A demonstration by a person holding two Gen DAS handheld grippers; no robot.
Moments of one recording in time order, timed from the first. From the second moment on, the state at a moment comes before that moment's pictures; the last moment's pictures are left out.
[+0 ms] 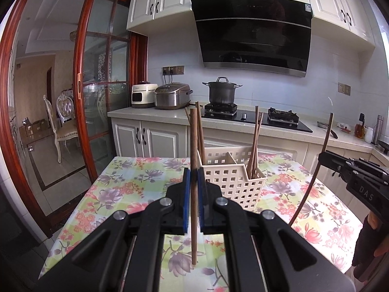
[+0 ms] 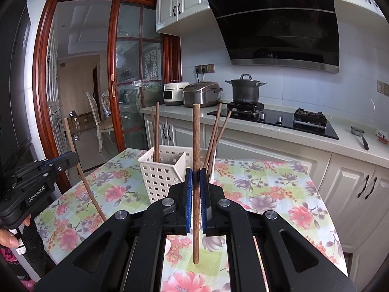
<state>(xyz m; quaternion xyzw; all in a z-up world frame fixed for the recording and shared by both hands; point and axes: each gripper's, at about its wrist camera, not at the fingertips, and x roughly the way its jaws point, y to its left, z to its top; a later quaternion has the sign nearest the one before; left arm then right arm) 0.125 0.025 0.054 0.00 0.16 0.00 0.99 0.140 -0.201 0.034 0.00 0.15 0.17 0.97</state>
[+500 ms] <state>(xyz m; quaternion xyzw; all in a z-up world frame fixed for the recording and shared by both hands) 0.131 0.009 0.079 0.02 0.13 -0.01 0.99 0.158 -0.200 0.068 -0.01 0.12 0.17 0.98</state>
